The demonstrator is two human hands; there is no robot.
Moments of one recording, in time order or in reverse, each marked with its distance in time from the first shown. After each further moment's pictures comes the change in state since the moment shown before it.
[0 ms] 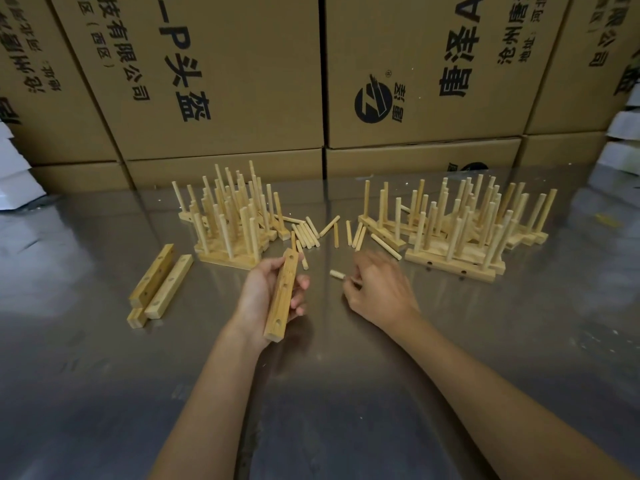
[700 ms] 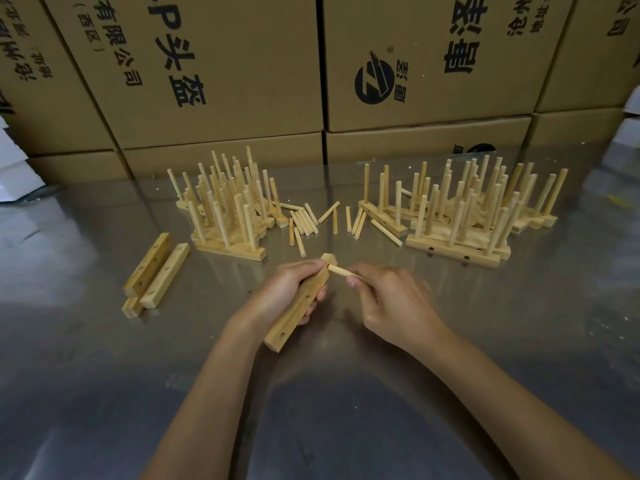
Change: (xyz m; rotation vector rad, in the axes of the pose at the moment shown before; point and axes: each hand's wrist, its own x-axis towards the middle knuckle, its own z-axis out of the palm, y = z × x) left_hand -0.005 -0.009 0.015 0.601 -0.081 -0.055; right_hand -0.044 -0.007 -0.035 0.164 -0.036 -0.123
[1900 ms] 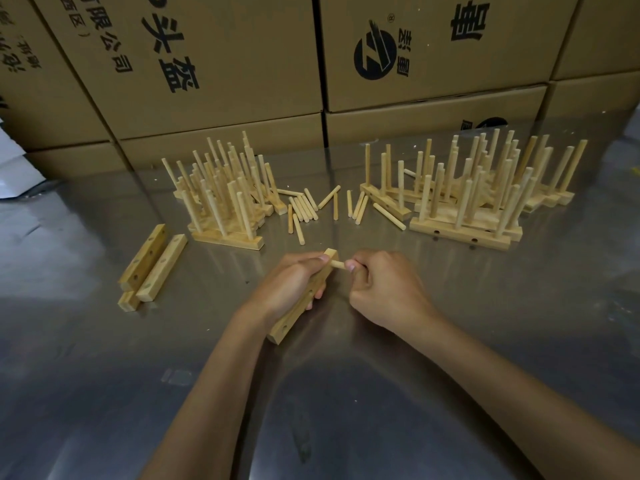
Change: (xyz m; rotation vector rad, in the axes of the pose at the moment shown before) left_hand 0.004 -0.002 0.009 0.295 0.103 0.057; right_hand 0.013 -0.008 0.009 0.140 -0.095 0.283
